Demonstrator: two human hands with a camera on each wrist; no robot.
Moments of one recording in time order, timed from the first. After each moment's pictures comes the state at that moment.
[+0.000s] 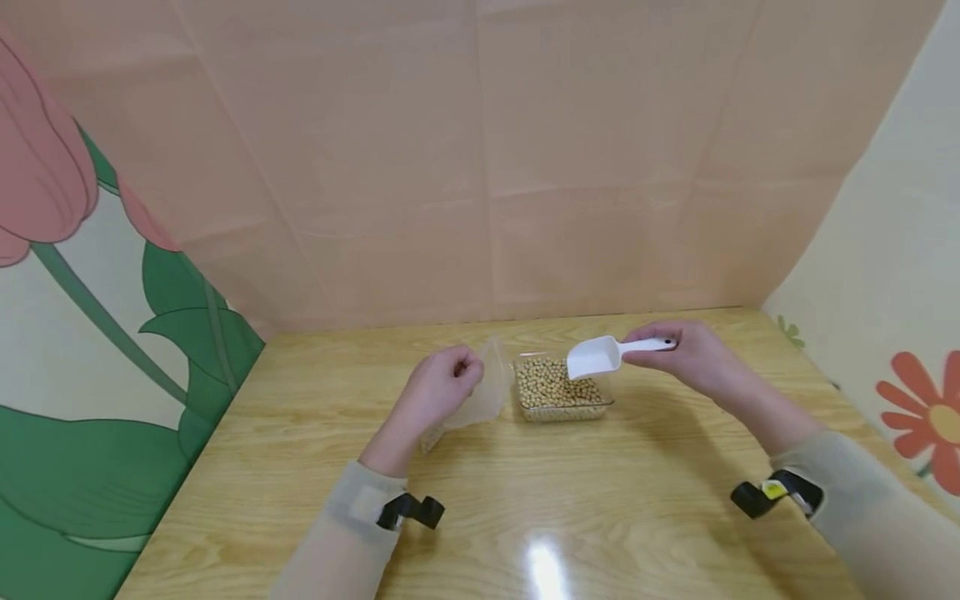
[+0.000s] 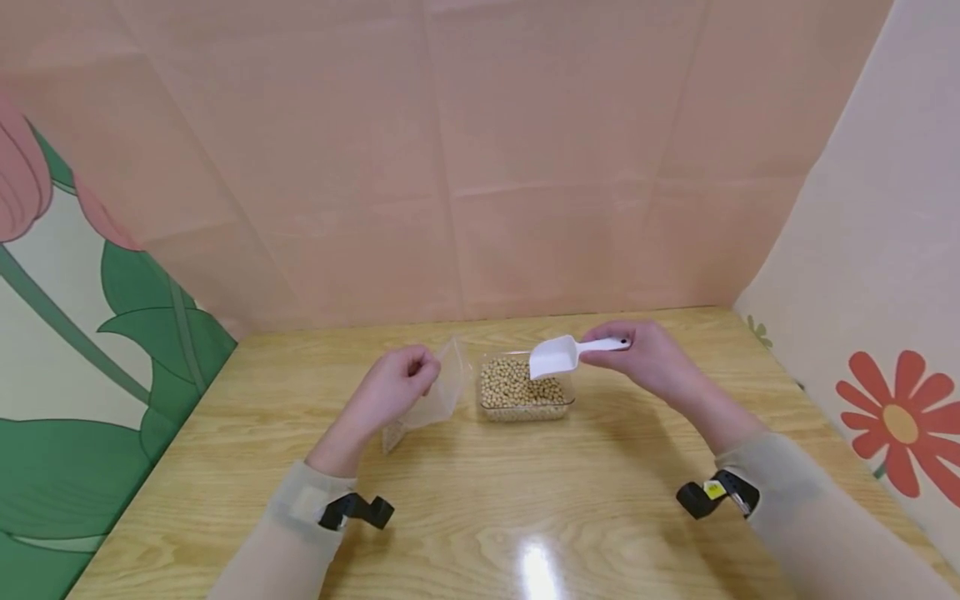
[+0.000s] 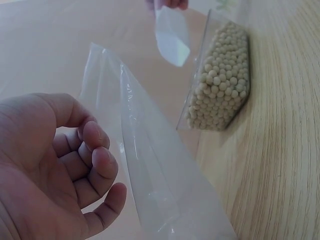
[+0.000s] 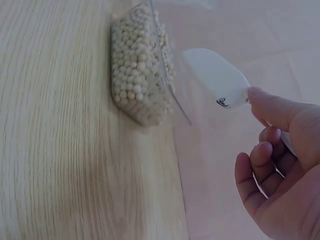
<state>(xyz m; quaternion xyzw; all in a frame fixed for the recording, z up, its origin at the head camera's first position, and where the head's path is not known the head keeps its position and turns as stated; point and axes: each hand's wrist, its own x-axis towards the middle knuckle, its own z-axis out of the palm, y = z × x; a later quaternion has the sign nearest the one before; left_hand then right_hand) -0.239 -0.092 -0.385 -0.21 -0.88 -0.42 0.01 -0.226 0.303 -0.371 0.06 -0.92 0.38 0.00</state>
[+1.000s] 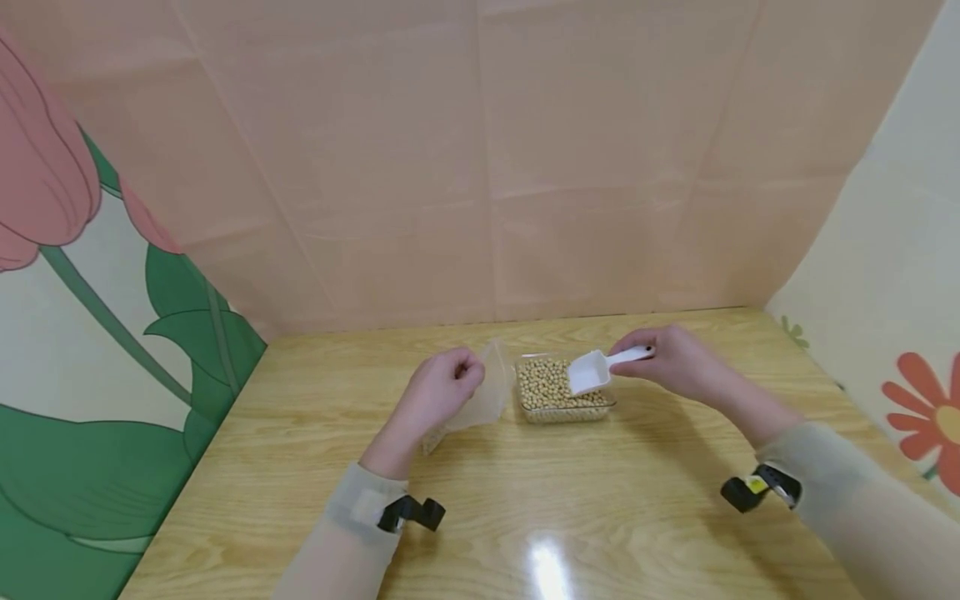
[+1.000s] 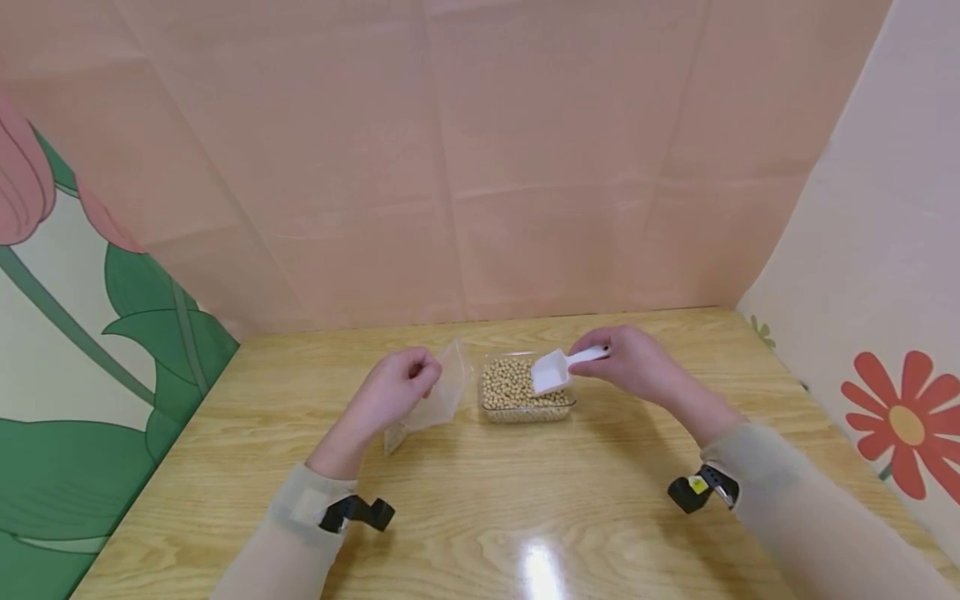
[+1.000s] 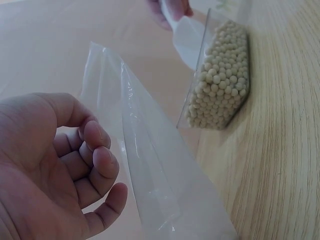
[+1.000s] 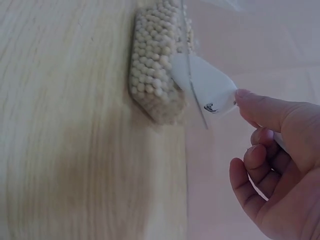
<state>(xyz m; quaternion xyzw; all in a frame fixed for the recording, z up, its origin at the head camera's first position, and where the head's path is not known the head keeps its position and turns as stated) -0.239 -0.094 -0.385 -0.21 -0.88 -0.42 0.01 -0.239 0.289 -0.380 0.13 -0.94 0.32 0.01</state>
